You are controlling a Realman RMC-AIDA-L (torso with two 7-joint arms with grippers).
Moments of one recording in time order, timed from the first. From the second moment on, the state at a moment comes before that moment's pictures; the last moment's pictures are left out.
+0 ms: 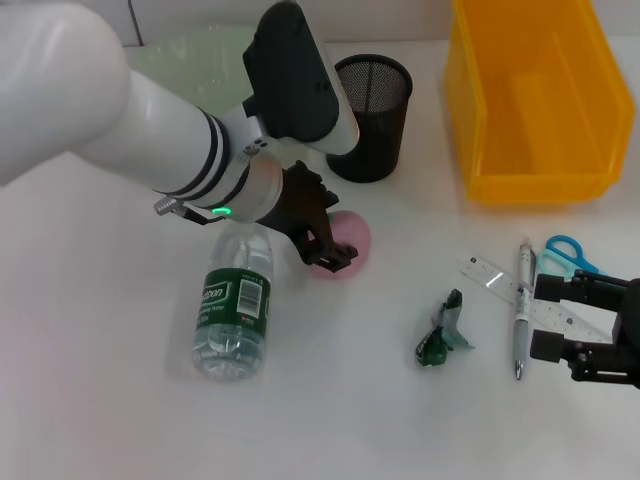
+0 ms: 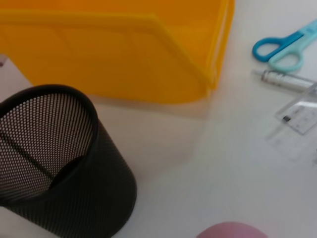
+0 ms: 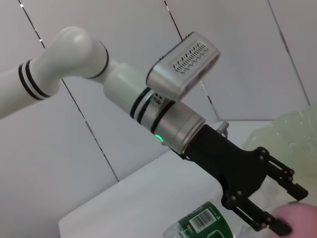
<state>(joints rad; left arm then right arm) -0.70 -2.08 1.75 1.09 2.37 1.05 -2.20 0.29 2.06 -0.50 -0.69 -2.06 -1.94 1.35</state>
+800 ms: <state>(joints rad) -0.65 -2.08 1.82 1.17 2.38 1.01 -2.22 0.30 2.06 -0.50 -0.68 -2.06 -1.94 1.35</state>
